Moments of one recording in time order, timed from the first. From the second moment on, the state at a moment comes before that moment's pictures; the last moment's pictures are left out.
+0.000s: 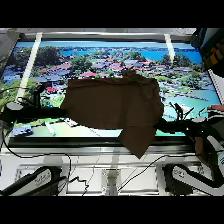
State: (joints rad) left arm 0.29 -1.17 0.73 0.76 -1.04 -0.77; right arm -0.39 -1.21 0.48 -0.74 1.03 0.95
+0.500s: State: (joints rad) left arm 0.29 -0.82 1.06 0.68 -0.99 -0.77; right arm -0.39 -0.76 0.98 -0.64 1.22 1.01
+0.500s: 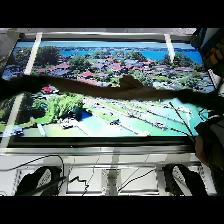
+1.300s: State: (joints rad) left arm 0.29 -0.52 1.17 0.69 -0.60 -0.84; right arm -0.38 -0.71 1.53 -0.79 1.07 1.35
